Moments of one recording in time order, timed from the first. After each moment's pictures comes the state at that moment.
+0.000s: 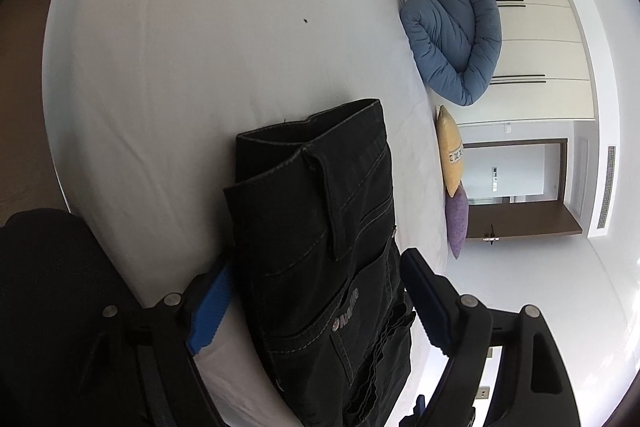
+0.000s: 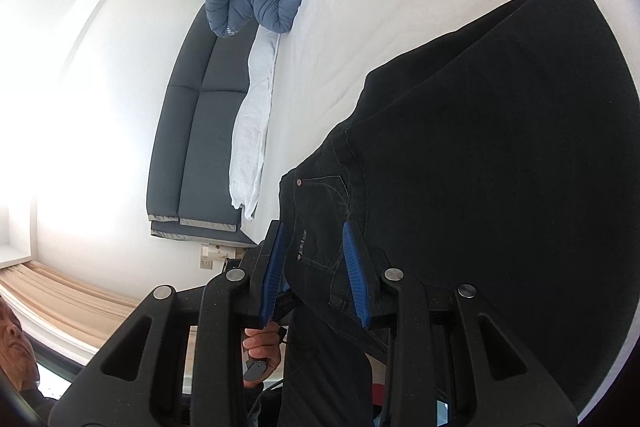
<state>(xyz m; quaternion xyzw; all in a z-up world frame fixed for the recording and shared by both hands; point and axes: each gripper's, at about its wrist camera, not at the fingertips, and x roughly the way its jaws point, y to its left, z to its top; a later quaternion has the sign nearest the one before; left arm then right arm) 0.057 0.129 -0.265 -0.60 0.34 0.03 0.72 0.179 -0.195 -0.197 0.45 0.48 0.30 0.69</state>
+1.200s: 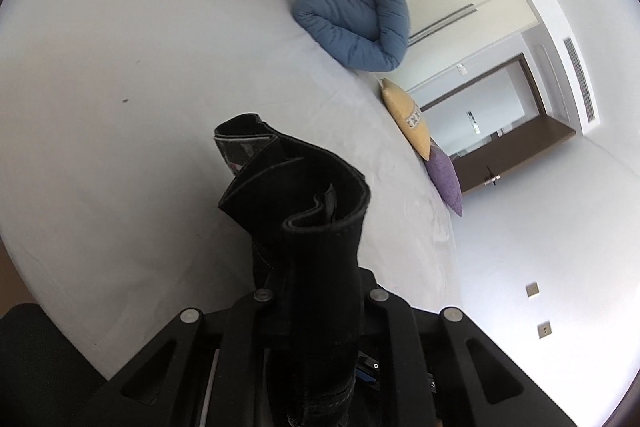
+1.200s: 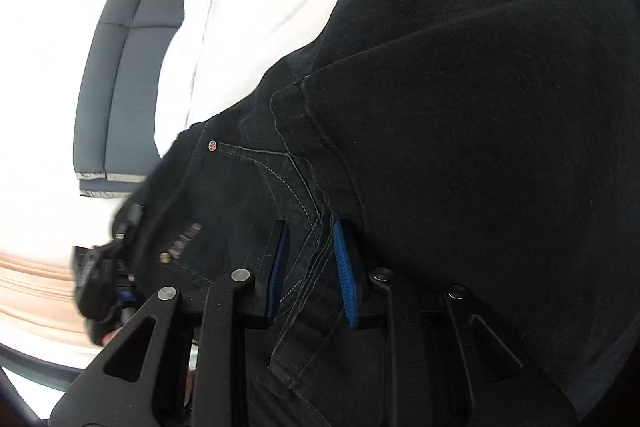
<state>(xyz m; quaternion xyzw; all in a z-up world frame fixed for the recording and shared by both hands) 0.097 0.066 -0.155 -0.43 0.32 -0.03 0.85 0.249 -0.095 -0.249 0.35 0.60 0.27 0.67</state>
